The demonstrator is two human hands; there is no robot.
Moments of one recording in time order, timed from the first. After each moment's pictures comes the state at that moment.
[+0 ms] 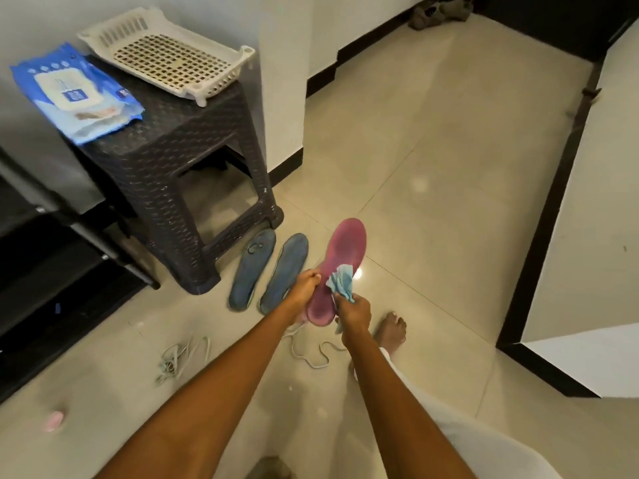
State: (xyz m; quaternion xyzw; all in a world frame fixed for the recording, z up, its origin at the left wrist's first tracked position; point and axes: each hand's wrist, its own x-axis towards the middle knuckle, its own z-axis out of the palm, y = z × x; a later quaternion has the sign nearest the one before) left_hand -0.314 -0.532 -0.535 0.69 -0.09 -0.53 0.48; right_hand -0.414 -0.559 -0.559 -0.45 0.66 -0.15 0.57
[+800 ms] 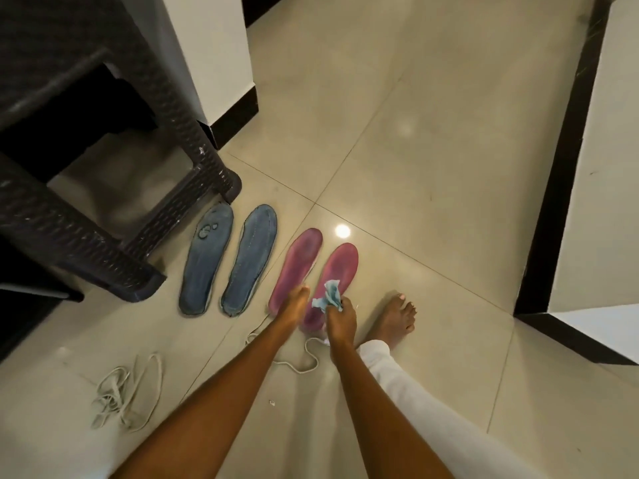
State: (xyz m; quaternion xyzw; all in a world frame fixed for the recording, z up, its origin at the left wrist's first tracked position) left_hand -0.335 -0.582 -0.701 0.75 -0.07 -0.57 0.34; right_hand -0.427 -0.594 -0.733 -0.43 0.71 -0.16 0.54
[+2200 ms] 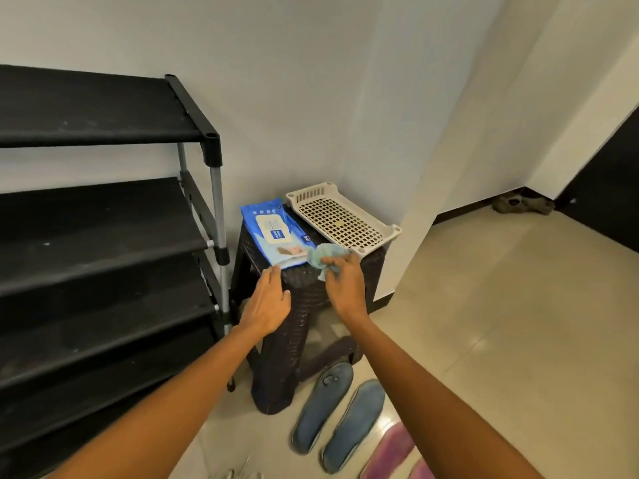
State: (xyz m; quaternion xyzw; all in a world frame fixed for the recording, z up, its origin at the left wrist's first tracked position) left_hand -0.015 -0.409 -0.411 0.89 -0.28 -0.10 0.34; right_hand -0.093 -0.534 -0.354 -0.87 0.25 -0.24 0.34
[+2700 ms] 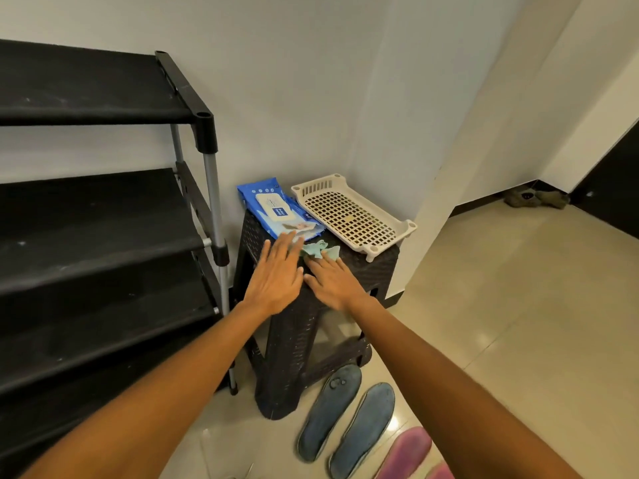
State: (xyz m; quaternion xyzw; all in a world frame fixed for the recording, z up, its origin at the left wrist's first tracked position) left_hand 0.032 -0.432 -0.407 0.89 -0.41 0.09 0.19; right_hand -0.039 -0.560 -0.387 -0.99 0.08 0.03 0.11
